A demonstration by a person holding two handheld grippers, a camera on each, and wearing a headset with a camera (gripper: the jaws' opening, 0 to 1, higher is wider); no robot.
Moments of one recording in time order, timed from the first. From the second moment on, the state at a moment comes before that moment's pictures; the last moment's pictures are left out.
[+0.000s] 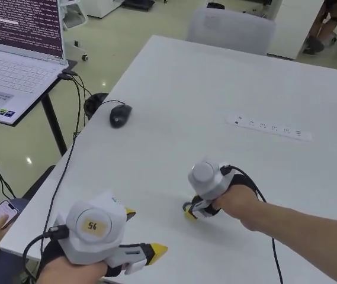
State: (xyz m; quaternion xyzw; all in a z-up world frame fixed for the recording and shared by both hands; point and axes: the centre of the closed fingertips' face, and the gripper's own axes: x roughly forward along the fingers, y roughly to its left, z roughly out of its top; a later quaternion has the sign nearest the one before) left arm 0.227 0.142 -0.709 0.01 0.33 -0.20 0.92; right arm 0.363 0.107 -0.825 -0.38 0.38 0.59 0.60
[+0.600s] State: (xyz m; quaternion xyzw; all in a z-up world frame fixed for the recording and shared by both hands) left arm 0.230 0.132 -0.708 0.01 0.32 -0.21 0.92; right arm 0.343 0.039 -0.825 -0.36 0.41 0.56 0.62
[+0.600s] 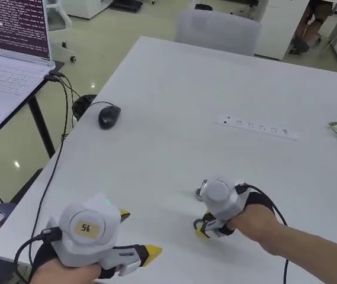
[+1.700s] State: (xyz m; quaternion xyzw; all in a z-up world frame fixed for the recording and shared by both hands) left arm 0.226 0.138 -0.706 0.02 0.33 -0.20 0.92; right arm 0.326 0.037 -0.825 -0.52 0.27 0.72 0.37
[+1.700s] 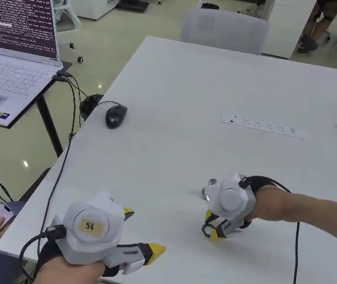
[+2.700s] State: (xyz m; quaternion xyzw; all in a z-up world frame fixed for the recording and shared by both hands) left arm 0.229 0.135 -0.707 0.02 0.33 -0.20 0.92; right arm 0.332 0.043 -0.822 -0.49 0.29 0.71 0.41
